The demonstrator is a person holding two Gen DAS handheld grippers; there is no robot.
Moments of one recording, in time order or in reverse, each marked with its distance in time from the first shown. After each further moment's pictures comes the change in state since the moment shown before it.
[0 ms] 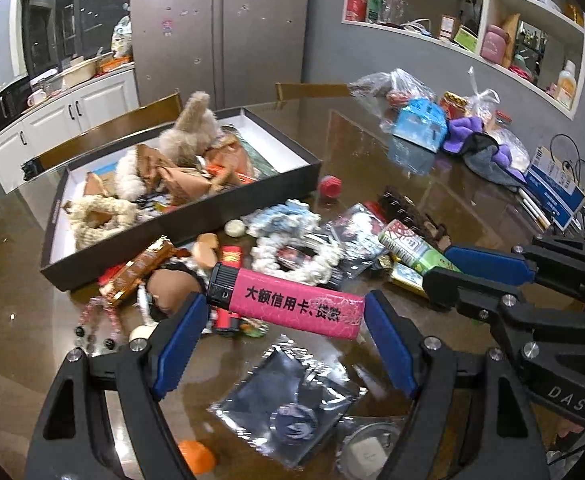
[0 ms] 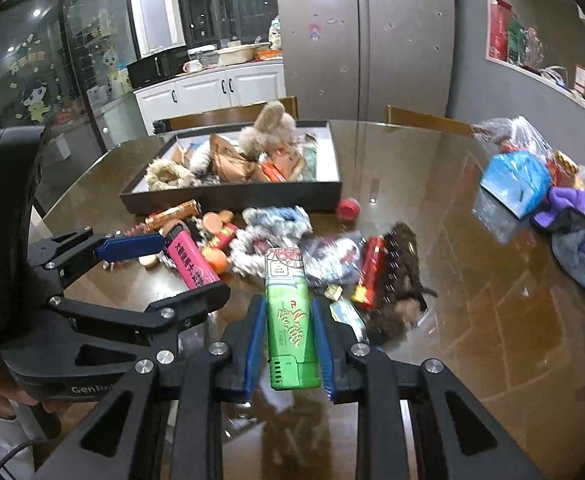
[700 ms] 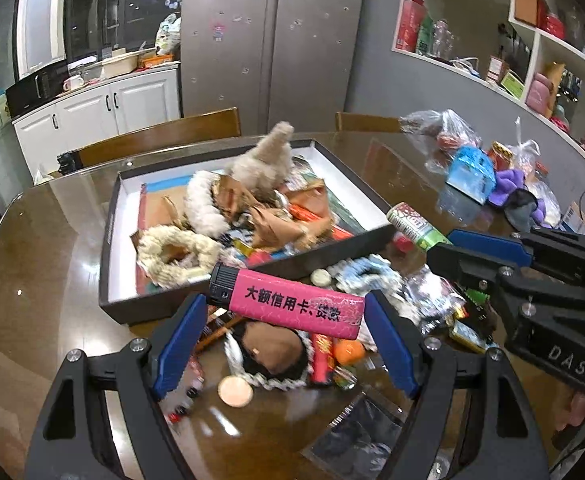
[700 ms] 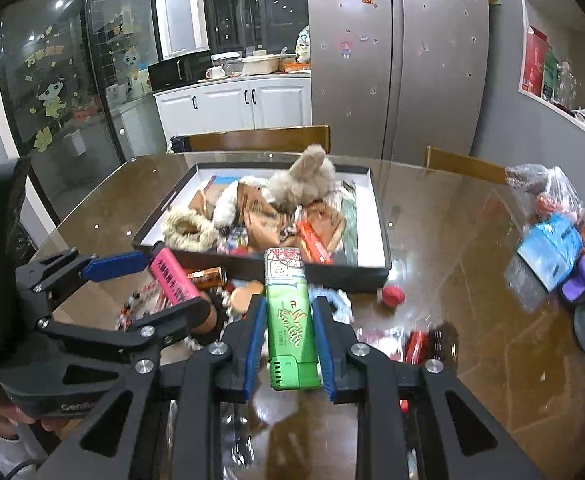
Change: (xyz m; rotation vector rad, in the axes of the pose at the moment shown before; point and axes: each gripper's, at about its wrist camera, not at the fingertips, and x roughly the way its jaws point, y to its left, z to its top) left arm -0.004 0.075 0.037 -0.122 -0.053 0.069; right arm 0.034 0.033 0.076 -0.069 -0.036 0.037
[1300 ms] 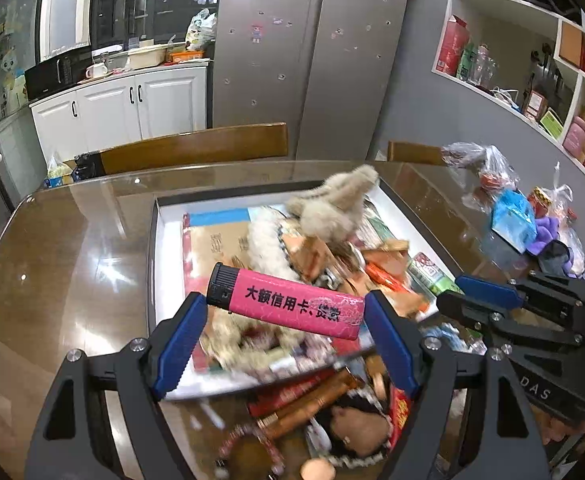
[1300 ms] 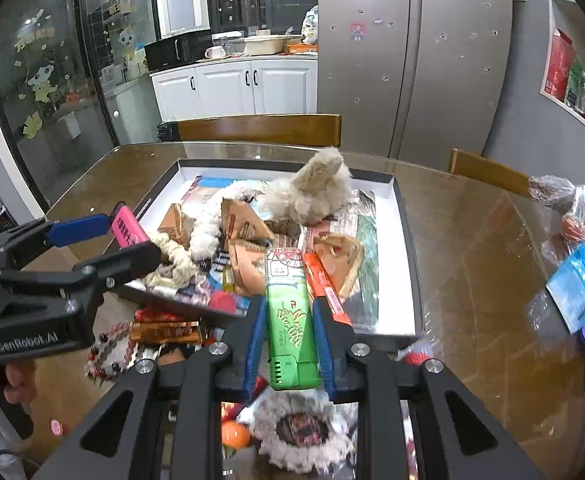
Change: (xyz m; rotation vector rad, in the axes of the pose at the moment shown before) left arm 0.041 0.074 0.054 -0.087 -0.018 0.040; right arm 0.079 0.004 0.049 -0.031 0.074 -0.010
